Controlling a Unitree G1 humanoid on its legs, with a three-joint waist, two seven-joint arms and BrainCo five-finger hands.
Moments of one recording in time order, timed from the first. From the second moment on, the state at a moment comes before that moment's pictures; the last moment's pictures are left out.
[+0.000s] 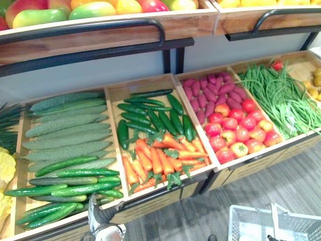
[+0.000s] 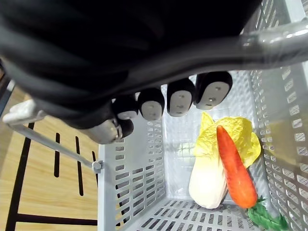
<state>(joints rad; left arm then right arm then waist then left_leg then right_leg) 0.29 -0.01 0.35 0.43 0.43 -0.17 0.46 0.15 -0.11 -0.53 0.99 -0.26 -0.10 -0.27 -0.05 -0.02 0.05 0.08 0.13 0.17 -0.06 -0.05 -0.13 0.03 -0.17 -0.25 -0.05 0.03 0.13</state>
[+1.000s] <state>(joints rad) 0.39 0.05 0.14 0.13 0.48 -0.23 0.49 0.12 -0.16 -0.42 1.03 -0.26 -0.10 -0.30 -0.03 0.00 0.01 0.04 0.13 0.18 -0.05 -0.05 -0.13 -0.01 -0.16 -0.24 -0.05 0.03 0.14</state>
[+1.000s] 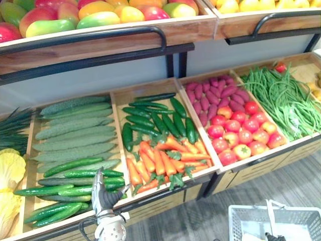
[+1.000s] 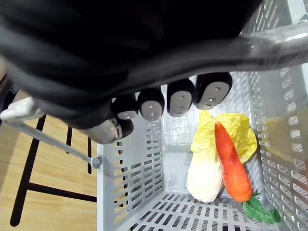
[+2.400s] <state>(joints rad) 0.44 -0.04 0.31 0.06 0.48 -0.19 0.55 0.14 -0.08 -0.46 0.95 -0.27 -0.11 -0.36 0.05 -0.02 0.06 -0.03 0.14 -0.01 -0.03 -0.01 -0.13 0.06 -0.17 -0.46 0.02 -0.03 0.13</state>
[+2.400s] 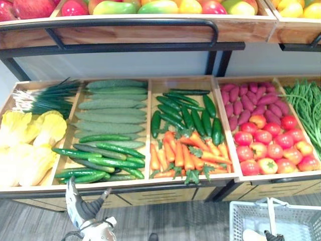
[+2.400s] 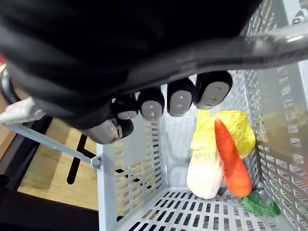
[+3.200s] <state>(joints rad) 0.28 0.00 0.47 1.03 0.36 -0.05 0.35 0.04 -0.02 -0.57 1.05 -0.23 -0.10 -0.33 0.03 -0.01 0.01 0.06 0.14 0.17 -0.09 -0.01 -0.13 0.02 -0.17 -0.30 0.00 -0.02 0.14</state>
